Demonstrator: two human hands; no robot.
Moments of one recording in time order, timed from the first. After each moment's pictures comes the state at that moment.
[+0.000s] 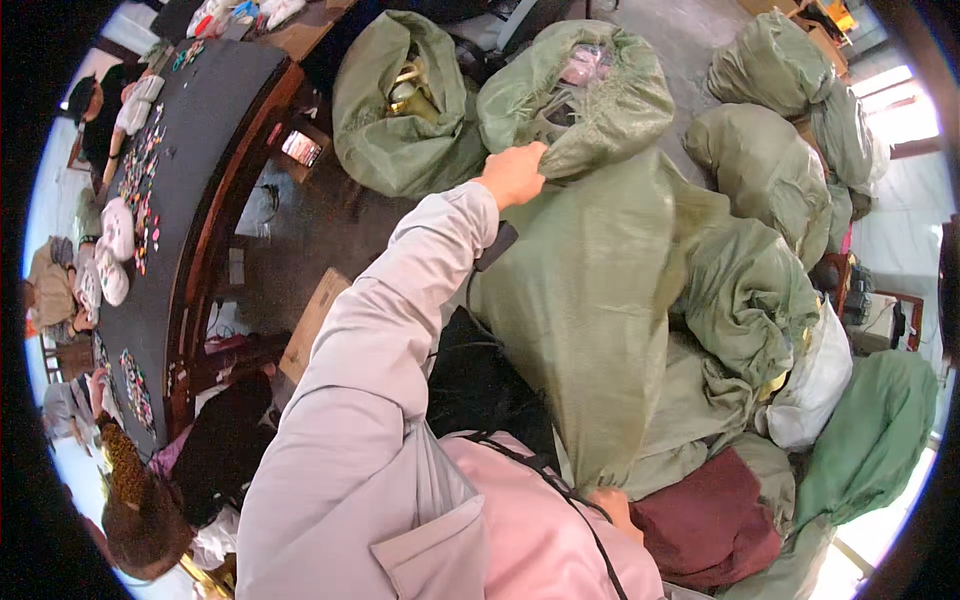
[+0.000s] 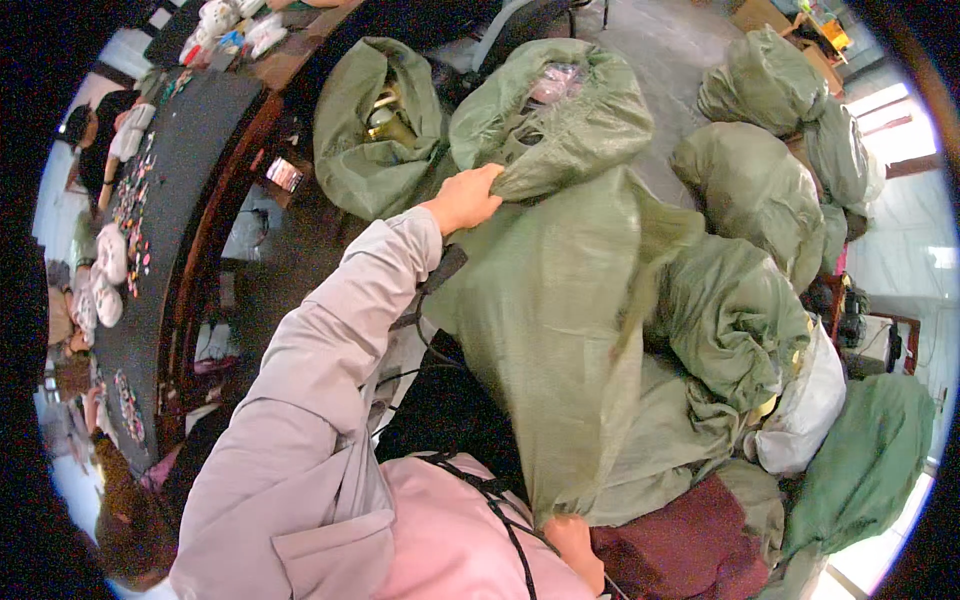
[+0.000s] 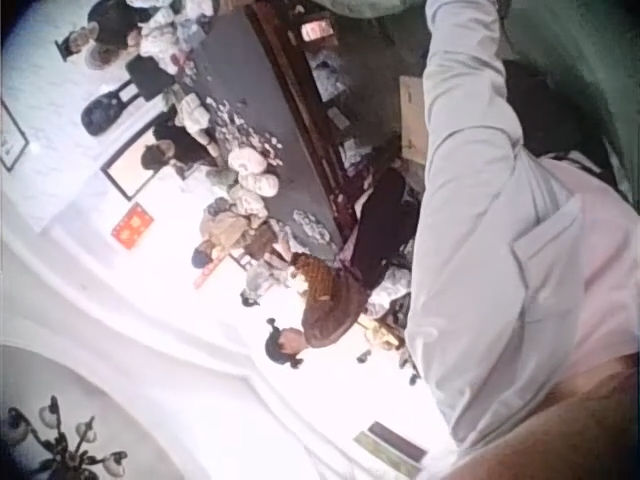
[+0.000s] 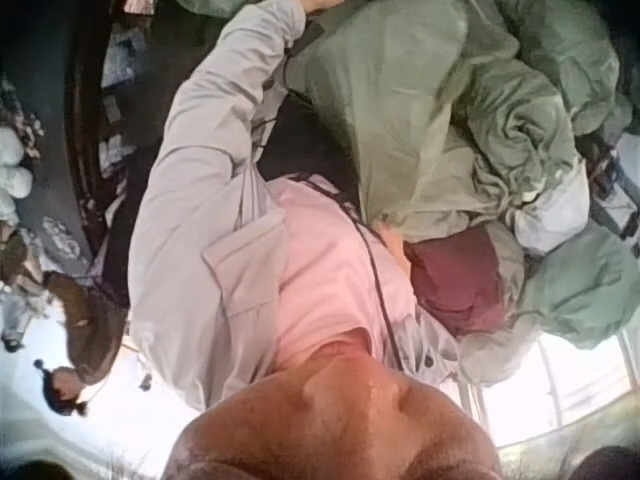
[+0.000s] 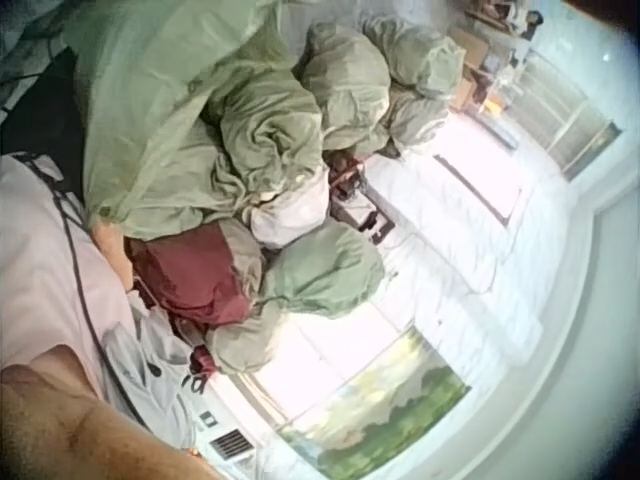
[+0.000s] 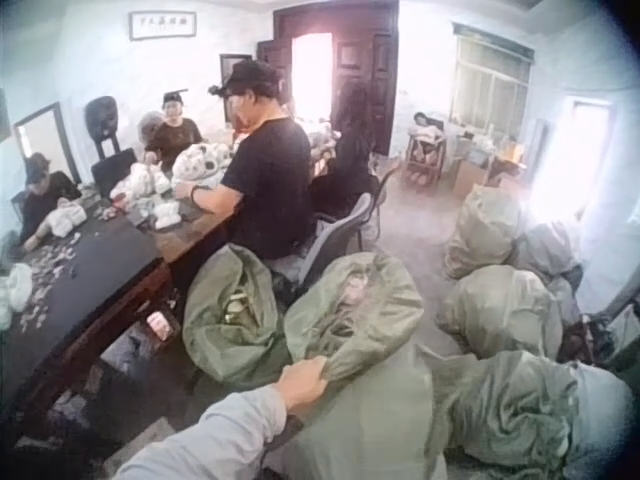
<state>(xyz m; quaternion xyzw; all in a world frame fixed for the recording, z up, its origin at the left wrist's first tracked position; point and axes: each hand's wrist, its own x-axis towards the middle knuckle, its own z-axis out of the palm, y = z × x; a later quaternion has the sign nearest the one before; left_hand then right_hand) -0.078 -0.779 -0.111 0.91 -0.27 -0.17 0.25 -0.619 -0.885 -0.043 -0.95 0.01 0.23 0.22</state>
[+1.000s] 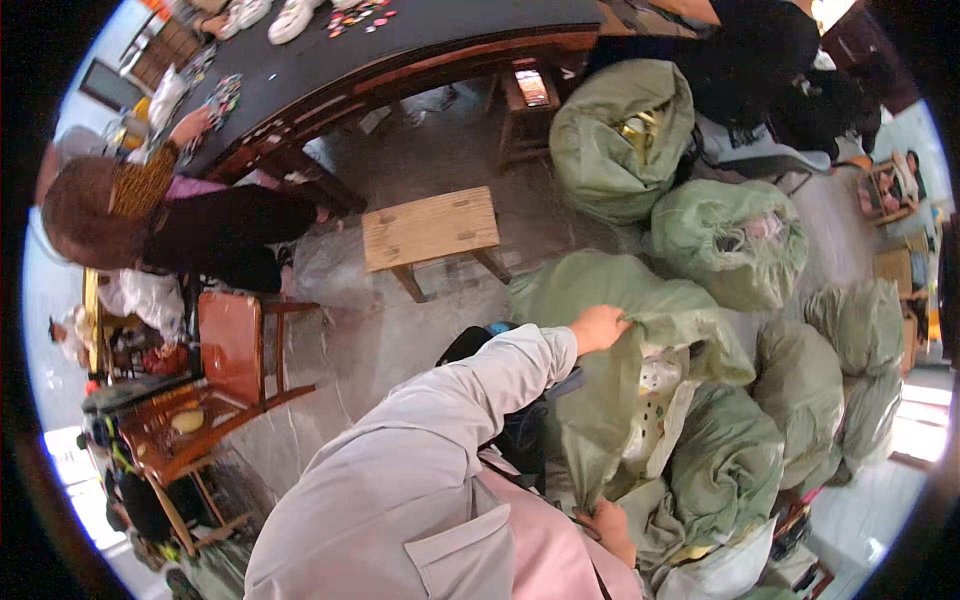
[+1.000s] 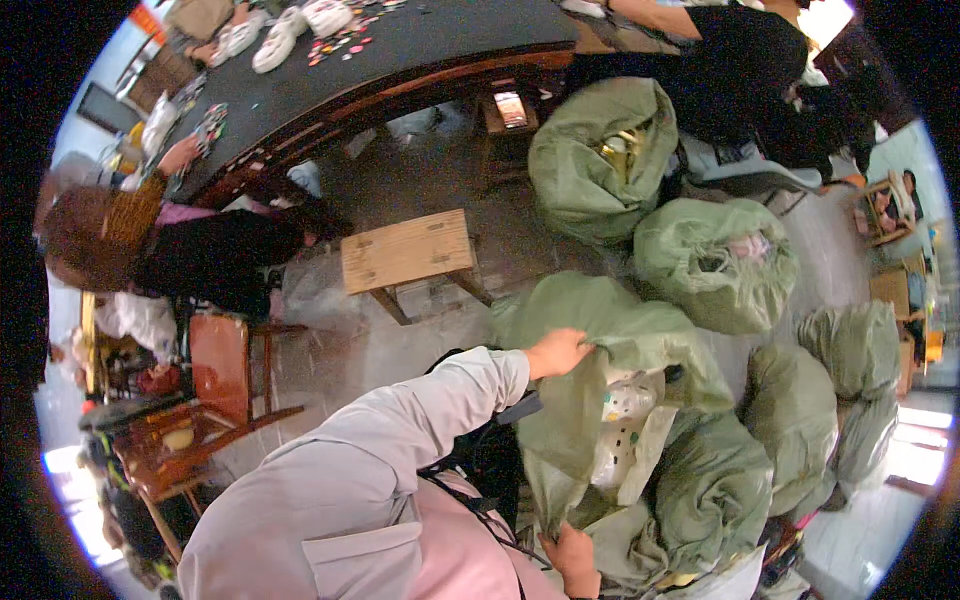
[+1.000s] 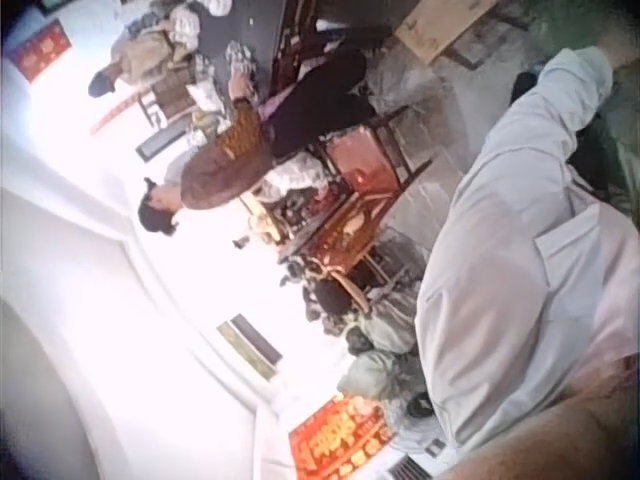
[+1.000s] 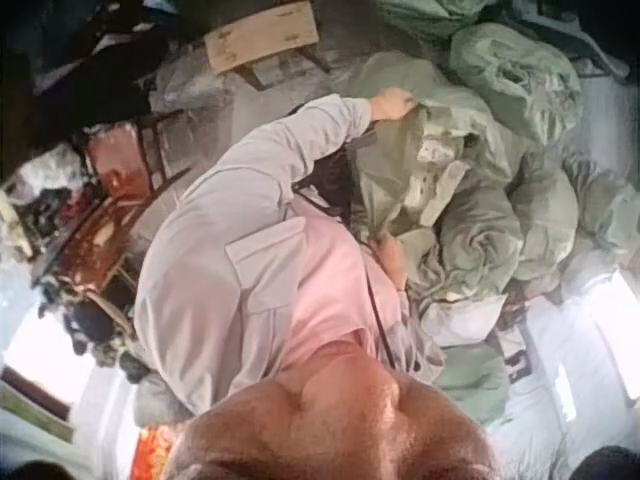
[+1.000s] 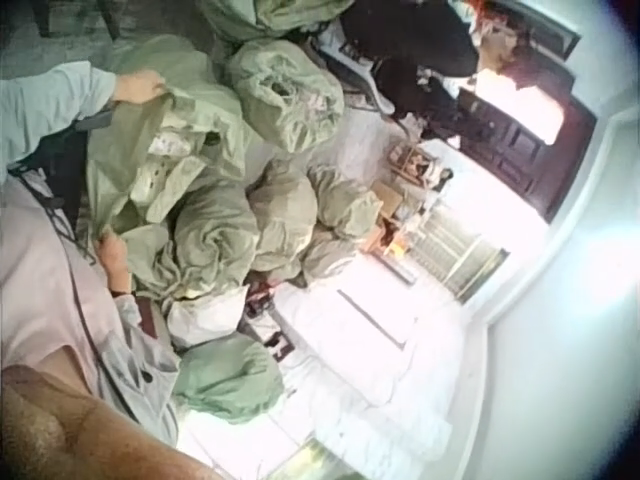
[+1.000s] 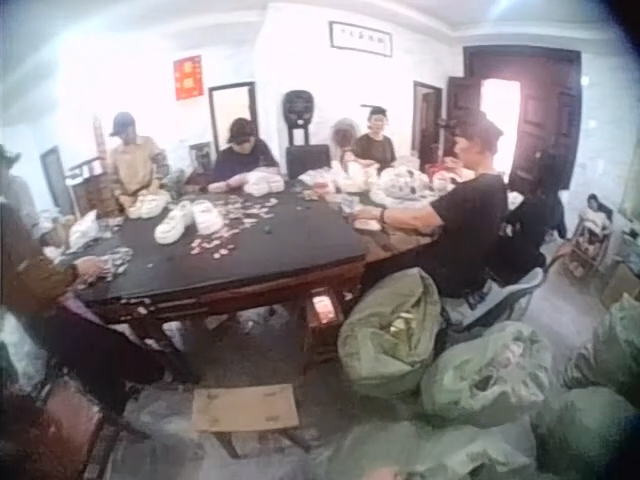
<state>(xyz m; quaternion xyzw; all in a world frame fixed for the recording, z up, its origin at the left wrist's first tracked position) -0.308 -0.690 -0.151 0.87 -0.01 -0.17 0.47 -0.562 -0.939 -0.061 -0.89 -0.10 0.43 0.10</state>
